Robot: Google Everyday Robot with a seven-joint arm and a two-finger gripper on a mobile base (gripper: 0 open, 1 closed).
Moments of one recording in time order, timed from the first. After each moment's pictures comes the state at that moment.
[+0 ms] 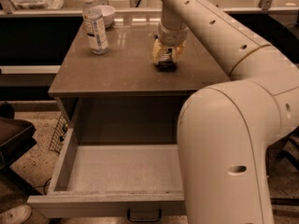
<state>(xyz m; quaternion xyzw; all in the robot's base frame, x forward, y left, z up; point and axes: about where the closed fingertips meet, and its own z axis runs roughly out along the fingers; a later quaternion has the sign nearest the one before) 0.752 -0.090 0.814 -0.11 0.99 0.00 0.11</state>
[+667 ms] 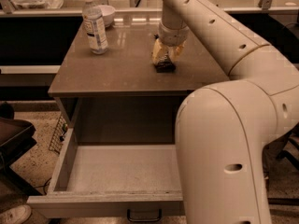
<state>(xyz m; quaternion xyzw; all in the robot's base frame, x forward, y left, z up) 0.752 -0.090 0.823 -0.11 0.99 0.00 0.11</state>
